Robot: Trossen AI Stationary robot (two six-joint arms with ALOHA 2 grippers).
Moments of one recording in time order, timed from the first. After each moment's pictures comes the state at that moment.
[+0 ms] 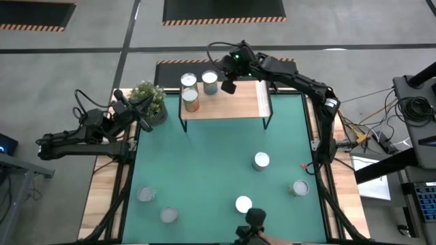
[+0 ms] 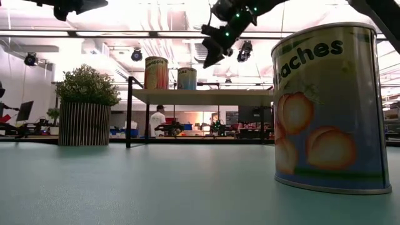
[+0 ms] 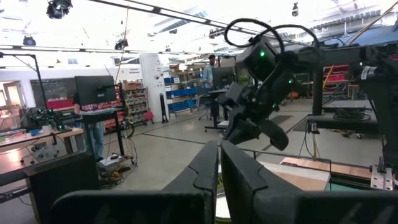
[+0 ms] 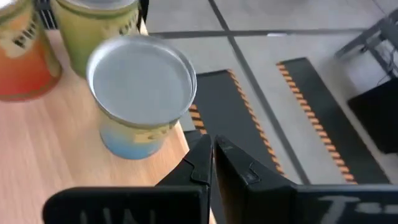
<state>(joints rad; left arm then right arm) 0.10 0.35 0.53 0.09 -0.59 0.25 -0.56 1.94 1.97 -0.67 0.05 -0.39</state>
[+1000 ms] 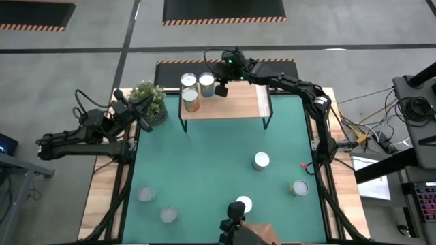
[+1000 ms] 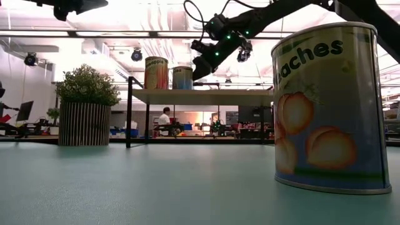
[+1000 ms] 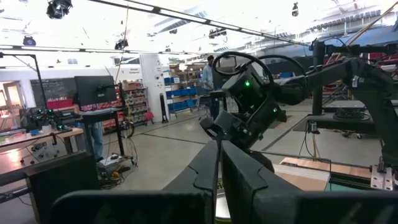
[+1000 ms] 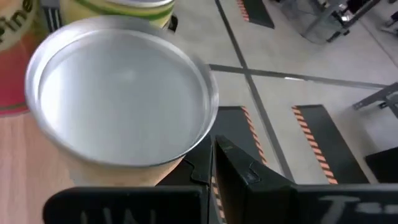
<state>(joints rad) 0.10 0.35 0.53 0.09 -0.59 0.25 -0.59 2.04 1.90 -0.38 -0.11 -0.52</state>
